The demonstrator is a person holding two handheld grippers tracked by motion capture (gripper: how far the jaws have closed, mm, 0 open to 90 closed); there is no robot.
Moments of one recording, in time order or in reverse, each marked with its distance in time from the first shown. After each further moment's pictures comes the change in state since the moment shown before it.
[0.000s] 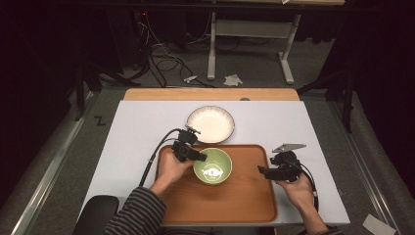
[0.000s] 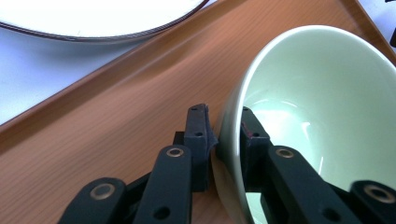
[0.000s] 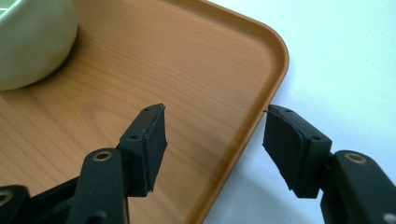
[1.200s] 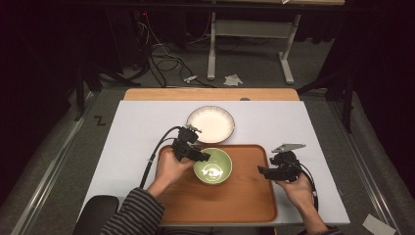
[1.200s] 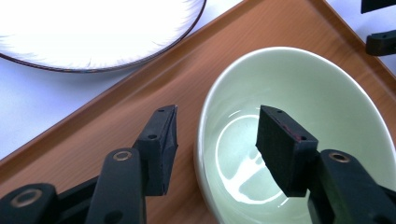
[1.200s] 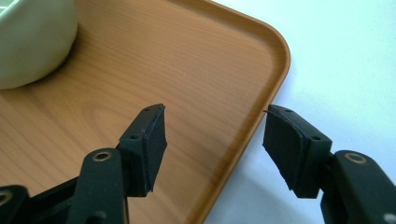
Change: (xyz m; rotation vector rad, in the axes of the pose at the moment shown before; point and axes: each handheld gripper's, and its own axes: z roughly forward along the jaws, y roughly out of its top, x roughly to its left) left arm -0.020 0.003 -0.021 -0.042 0.043 0.066; right arm 0.000 0.000 0.001 0.001 0.002 0.000
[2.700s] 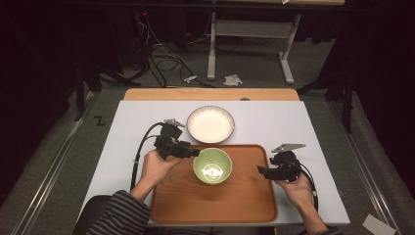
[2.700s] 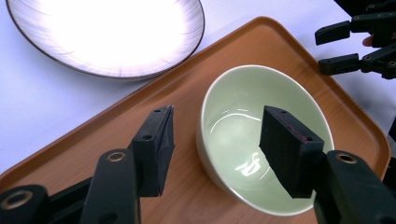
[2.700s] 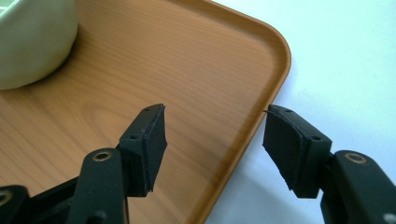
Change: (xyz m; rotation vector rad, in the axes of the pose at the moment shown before) left arm 0.011 -0.012 -0.054 -0.104 -0.038 -0.023; right arm 0.000 0.000 0.001 -0.001 0.001 0.001
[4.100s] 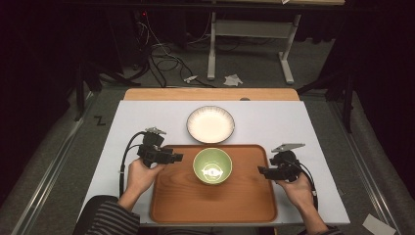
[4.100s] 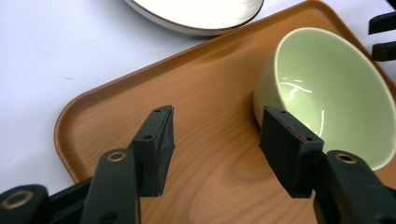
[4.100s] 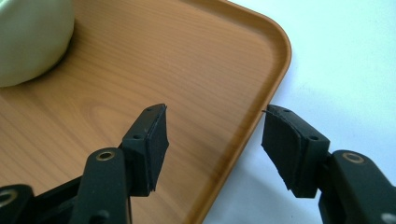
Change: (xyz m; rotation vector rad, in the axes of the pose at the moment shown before) left arm 0.032 -0.042 -0.011 -0.015 0.080 -0.104; right arm -0.001 0.001 0.000 0.023 0.000 0.008
